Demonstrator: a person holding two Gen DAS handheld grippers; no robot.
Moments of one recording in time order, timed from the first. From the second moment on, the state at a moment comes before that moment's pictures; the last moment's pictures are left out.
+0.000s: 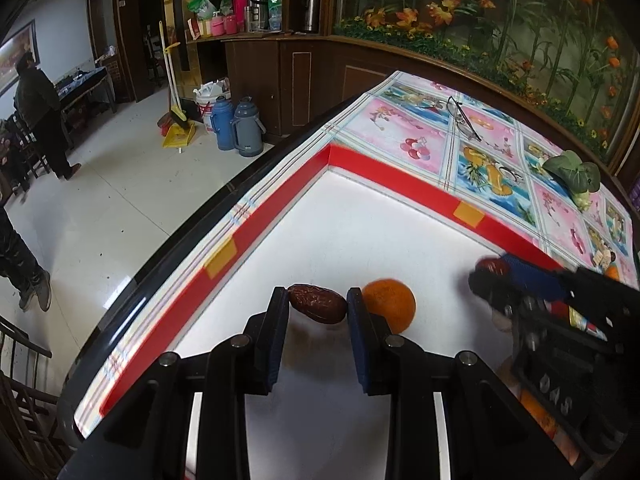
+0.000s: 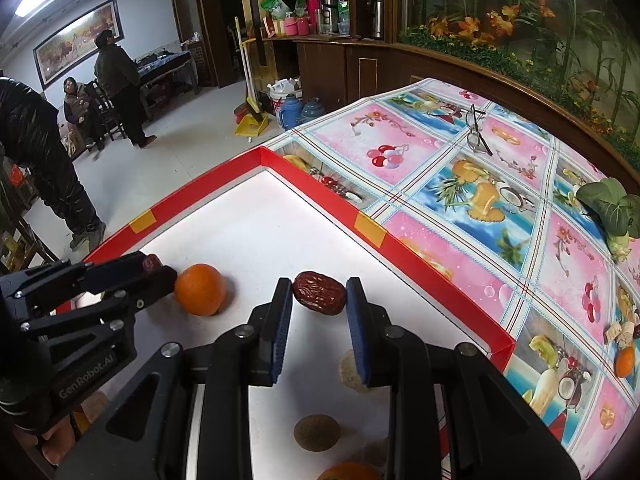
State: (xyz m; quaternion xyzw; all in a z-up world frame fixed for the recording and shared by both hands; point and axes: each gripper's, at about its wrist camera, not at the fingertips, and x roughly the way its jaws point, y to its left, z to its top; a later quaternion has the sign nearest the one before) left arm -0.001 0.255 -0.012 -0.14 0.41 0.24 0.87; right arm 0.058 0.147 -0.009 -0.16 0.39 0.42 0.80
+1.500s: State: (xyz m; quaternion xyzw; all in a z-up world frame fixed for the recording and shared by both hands) left arm 0.073 0.042 0.022 -0.05 0.40 0.07 0.91; right arm 0.146 -0.198 -0.020 -0.01 0.41 0.10 0.91
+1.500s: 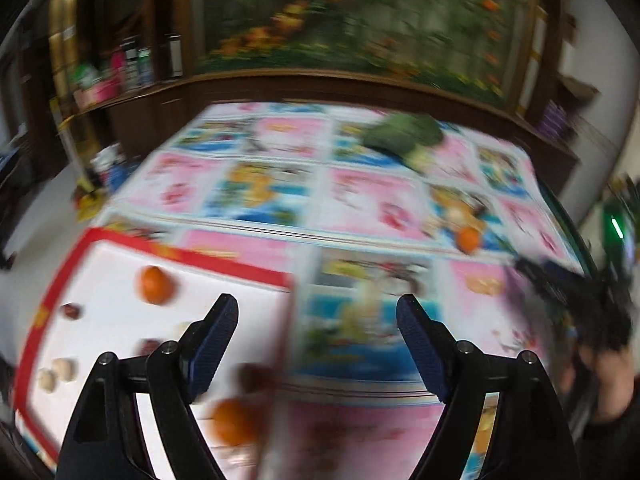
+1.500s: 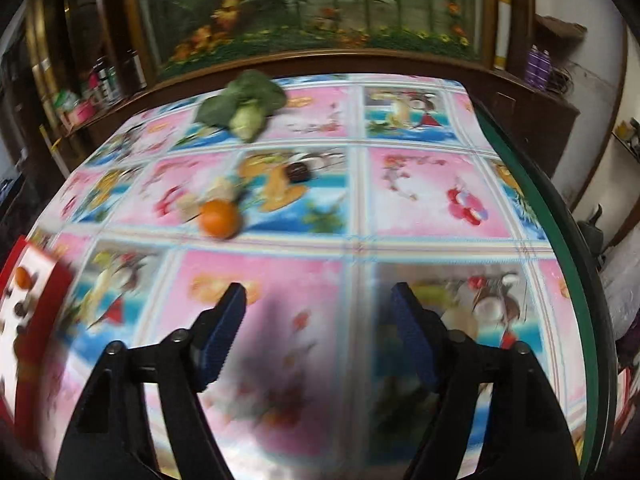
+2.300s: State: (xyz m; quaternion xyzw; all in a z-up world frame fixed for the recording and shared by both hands) left arm 0.162 -0.054 -0.025 -0.06 0.43 -0.01 0.90; right arm 0.245 -0.177 -0.036 -0.02 0.43 0.12 0.89
